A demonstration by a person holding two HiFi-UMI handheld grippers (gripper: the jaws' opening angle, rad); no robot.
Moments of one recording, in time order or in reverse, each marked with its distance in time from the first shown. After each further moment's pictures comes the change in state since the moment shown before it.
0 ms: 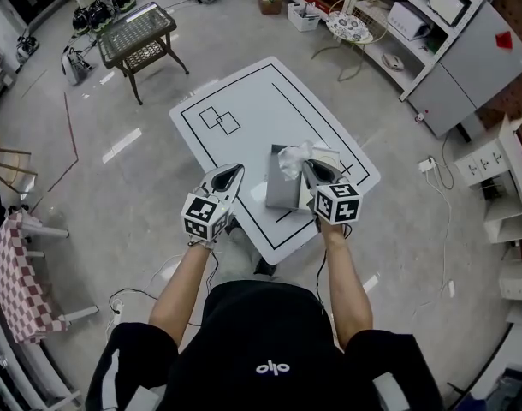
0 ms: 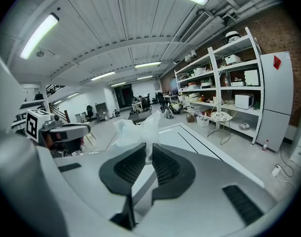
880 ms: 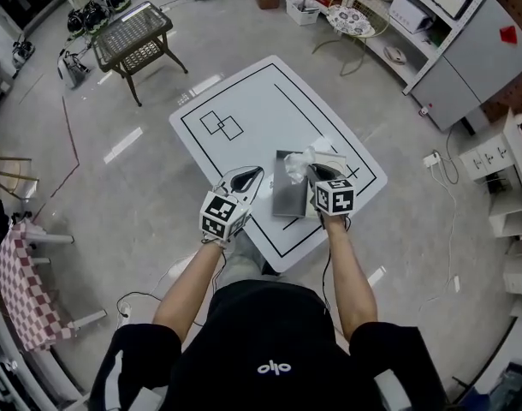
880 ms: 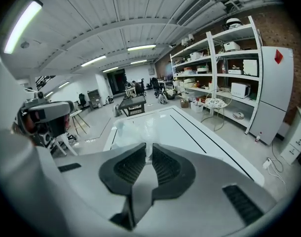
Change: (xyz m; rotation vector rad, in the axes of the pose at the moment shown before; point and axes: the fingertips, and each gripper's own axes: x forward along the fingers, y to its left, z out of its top) left arm 0.056 -0.003 -0.015 0.016 0.060 -0.112; right arm 0.064 -0.049 -0.052 0.017 0.183 -0.070
